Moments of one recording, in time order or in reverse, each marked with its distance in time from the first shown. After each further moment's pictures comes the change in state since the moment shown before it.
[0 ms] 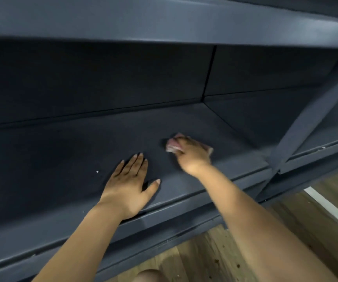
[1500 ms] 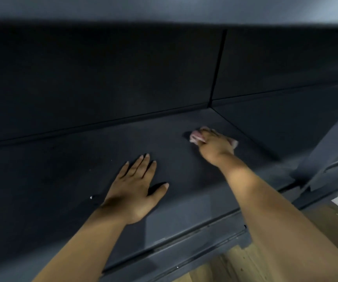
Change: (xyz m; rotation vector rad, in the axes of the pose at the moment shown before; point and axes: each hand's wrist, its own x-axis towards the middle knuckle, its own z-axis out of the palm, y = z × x) left_hand 0.052 -0.010 -0.001 -0.045 -0.057 0.019; right_hand 0.077 0.053 -0.004 -0.023 0.029 0.138
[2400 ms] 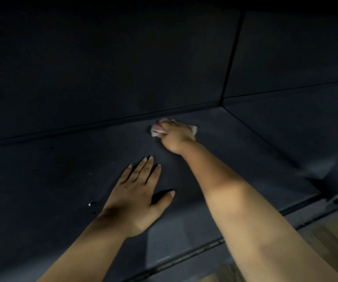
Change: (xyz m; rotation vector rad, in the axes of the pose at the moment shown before) left_hand 0.001 0.001 -0.004 0.023 -0.001 -0.005; right_hand 0.046 -0.093 0.027 -0.007 -0.129 -0.293
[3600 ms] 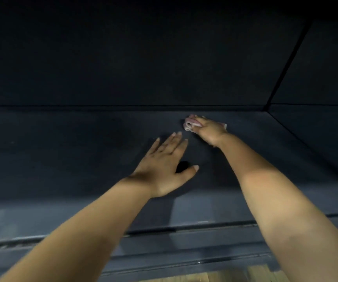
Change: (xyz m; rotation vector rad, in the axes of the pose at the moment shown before) left_hand -0.033 -0.026 -0.014 -0.113 0.127 -0.073; right_hand -0.020 -0.031 -0.002 0.170 -0.152 -0.086
